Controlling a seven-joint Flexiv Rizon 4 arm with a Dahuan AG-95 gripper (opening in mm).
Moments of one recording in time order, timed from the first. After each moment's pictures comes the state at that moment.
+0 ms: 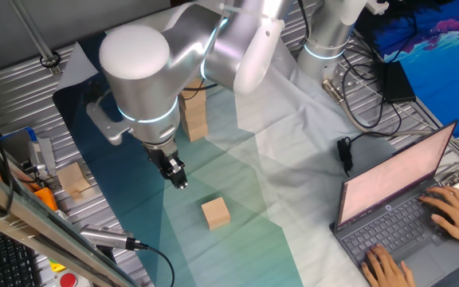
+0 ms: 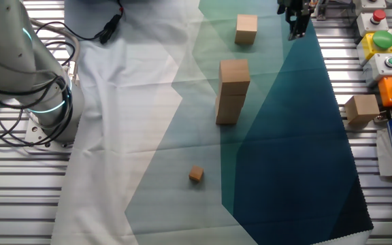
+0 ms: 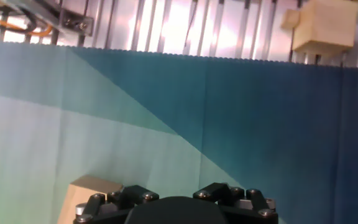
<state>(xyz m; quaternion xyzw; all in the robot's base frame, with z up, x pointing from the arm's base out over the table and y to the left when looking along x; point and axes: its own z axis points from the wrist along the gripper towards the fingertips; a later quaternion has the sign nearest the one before) 0.588 0.180 0.168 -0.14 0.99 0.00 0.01</state>
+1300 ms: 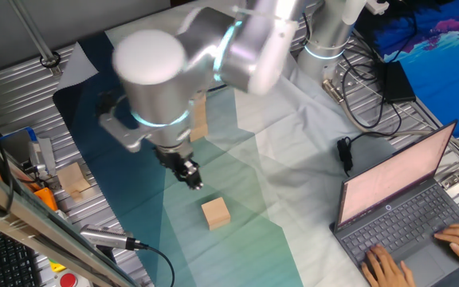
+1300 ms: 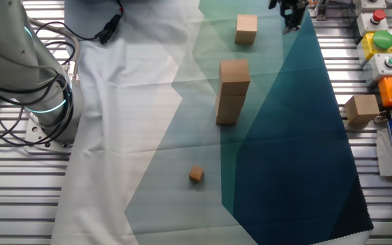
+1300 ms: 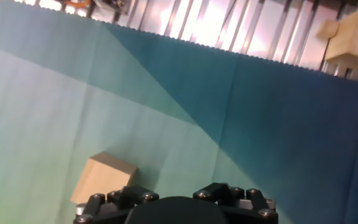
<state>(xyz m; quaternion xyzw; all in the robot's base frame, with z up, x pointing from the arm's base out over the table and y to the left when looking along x) 0.556 0.202 0.165 -0.15 0.99 0.01 0.01</state>
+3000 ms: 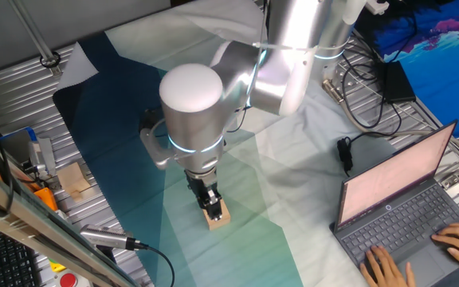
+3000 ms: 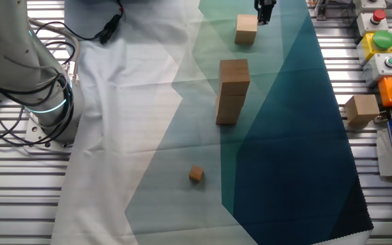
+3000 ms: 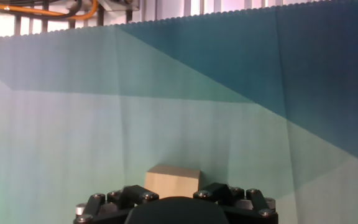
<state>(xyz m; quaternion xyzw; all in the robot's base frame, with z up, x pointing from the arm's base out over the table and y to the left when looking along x) 0.534 0.268 0.106 -0.02 1.00 0.06 0.03</state>
